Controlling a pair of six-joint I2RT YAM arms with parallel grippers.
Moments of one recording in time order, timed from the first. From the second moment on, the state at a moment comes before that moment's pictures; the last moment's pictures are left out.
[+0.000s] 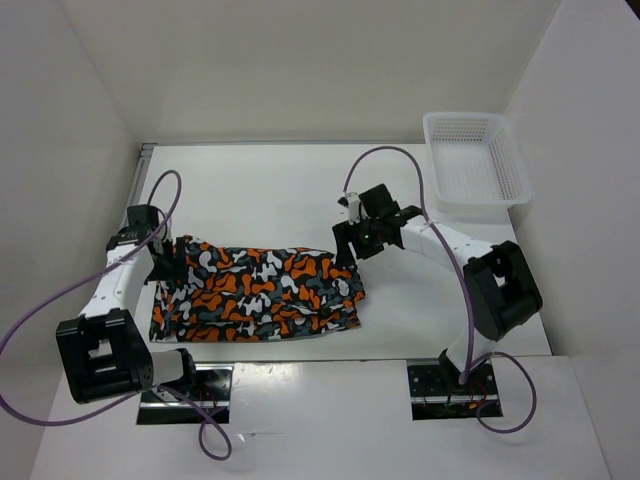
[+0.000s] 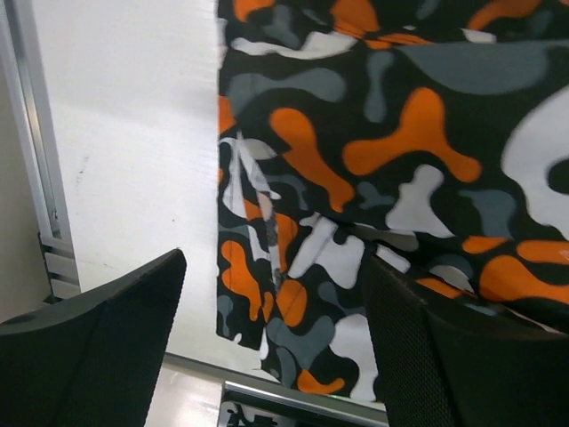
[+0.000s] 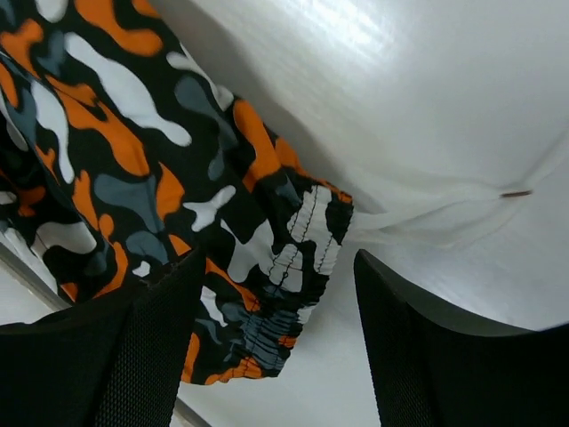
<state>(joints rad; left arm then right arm) 0.23 1.27 0.85 -0.74 -0.15 0.07 0.50 1.62 1.09 -0.46 -0.31 0.08</state>
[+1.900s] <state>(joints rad) -0.18 1.72 1.28 -0.69 -0.10 0.07 0.34 1.79 1.42 -0.45 -0.09 -0.39</state>
